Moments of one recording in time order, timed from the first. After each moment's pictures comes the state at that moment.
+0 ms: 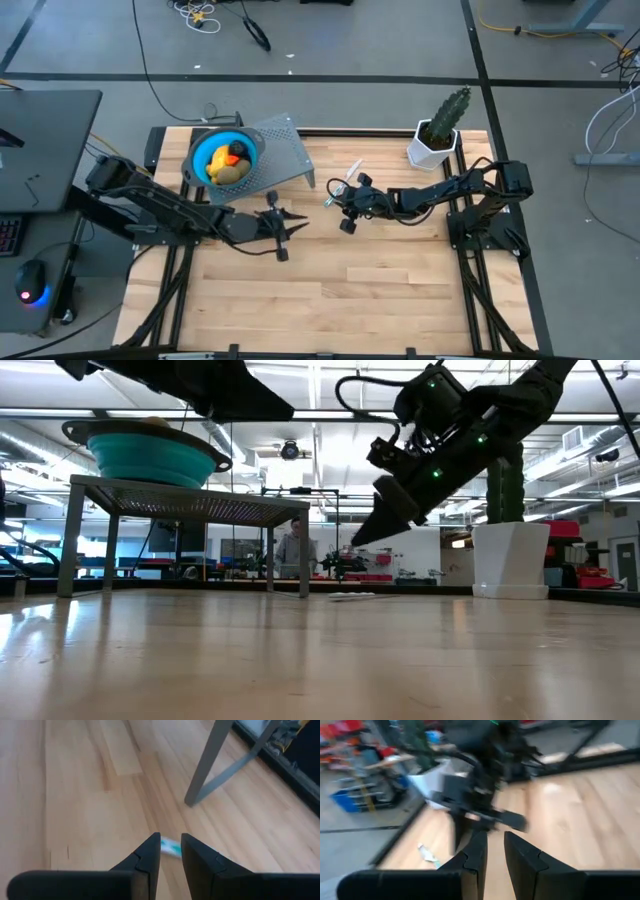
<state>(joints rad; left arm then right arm) -0.33 1.33 0.66 0.42 -0.63 0.11 -0.03 1.66 0.76 0.26 0.34 0.06</state>
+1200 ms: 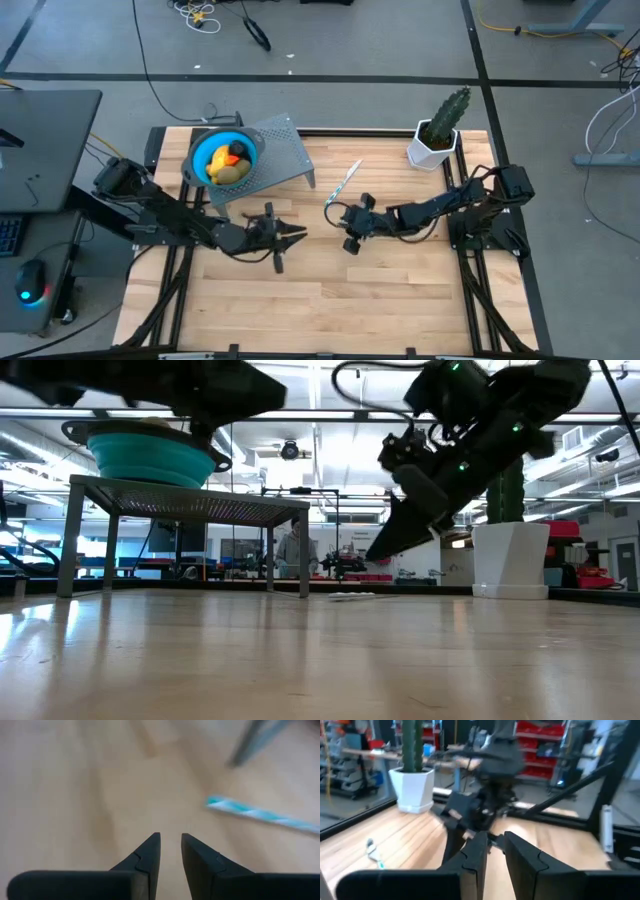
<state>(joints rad) -0.43 1.43 0.51 0.89 -0.66 -0.16 0.13 1.67 0.76 0.15 0.33 0.30</state>
